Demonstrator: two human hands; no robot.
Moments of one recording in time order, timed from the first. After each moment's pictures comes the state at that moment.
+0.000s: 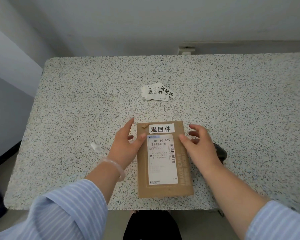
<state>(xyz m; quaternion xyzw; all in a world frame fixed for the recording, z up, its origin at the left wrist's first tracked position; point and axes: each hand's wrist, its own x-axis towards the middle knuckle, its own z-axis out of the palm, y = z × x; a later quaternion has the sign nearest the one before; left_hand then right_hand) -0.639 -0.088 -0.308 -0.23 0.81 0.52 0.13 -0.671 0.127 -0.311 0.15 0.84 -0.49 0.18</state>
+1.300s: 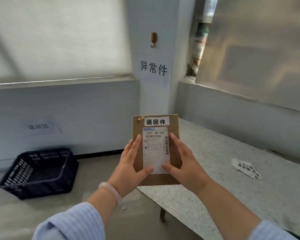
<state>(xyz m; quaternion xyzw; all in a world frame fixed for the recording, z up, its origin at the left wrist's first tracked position) -0.358 -0.264 -0.142 -0.24 0.84 0.45 -0.20 -0.504 -0.118 -0.130 -0.42 0.77 -0.44 0.19</state>
